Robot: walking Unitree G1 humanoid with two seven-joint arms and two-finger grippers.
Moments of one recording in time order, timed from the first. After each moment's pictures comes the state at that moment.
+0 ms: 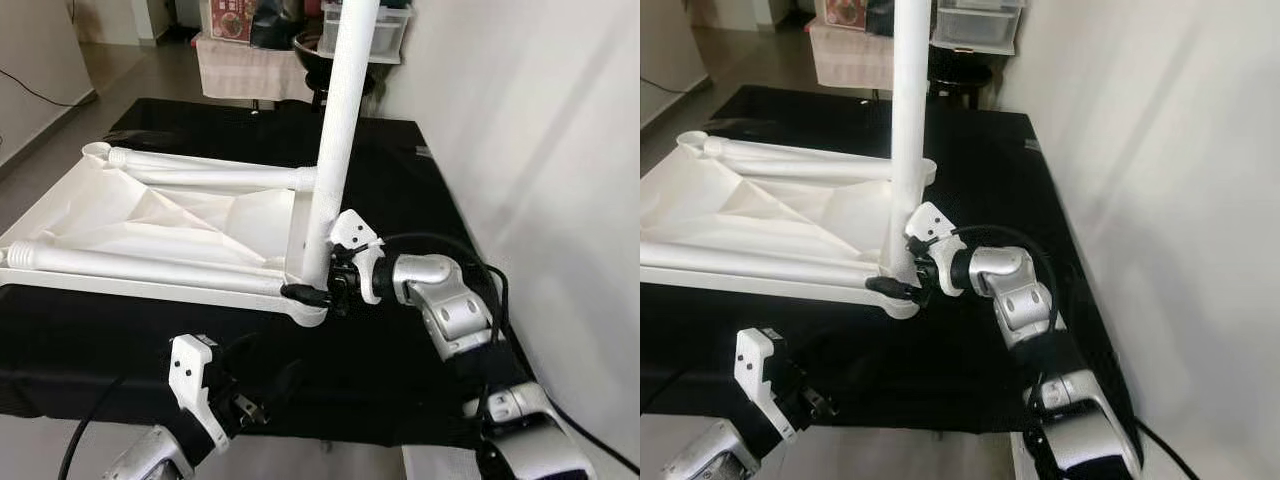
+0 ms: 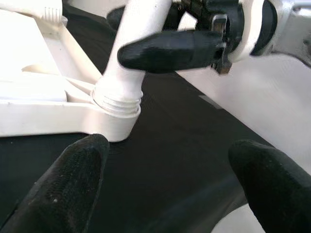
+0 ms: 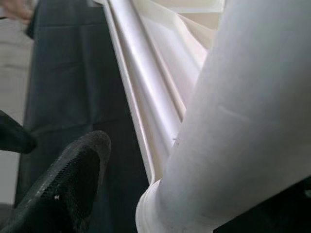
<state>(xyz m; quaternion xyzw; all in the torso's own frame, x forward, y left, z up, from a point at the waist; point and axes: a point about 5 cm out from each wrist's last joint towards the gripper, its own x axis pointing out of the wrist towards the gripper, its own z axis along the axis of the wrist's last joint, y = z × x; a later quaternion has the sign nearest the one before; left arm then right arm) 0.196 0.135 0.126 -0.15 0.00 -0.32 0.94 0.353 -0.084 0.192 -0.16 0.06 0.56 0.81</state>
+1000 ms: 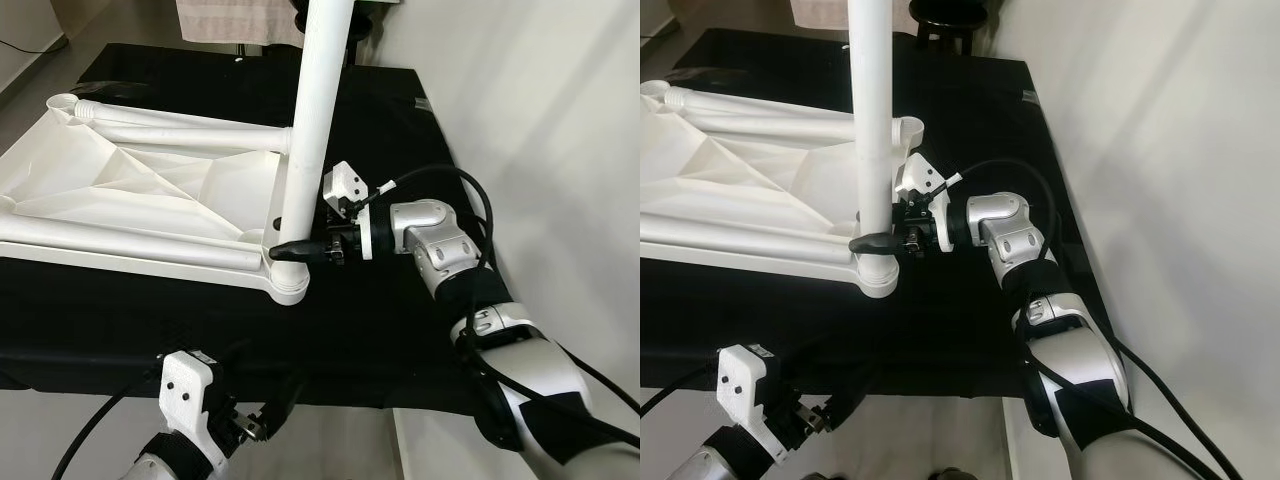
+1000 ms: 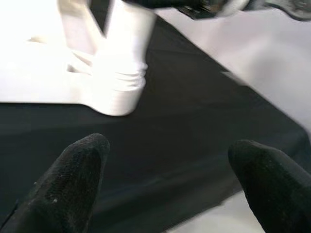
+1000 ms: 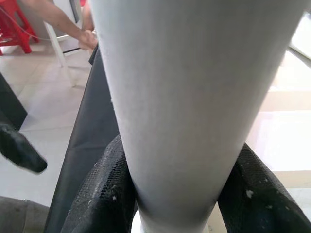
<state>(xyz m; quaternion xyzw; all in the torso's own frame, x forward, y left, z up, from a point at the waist) 0.162 0.130 0.137 -0.09 -0.01 -0.24 0.97 0.371 -0.083 0.220 -0.14 0.02 0.63 0.76</state>
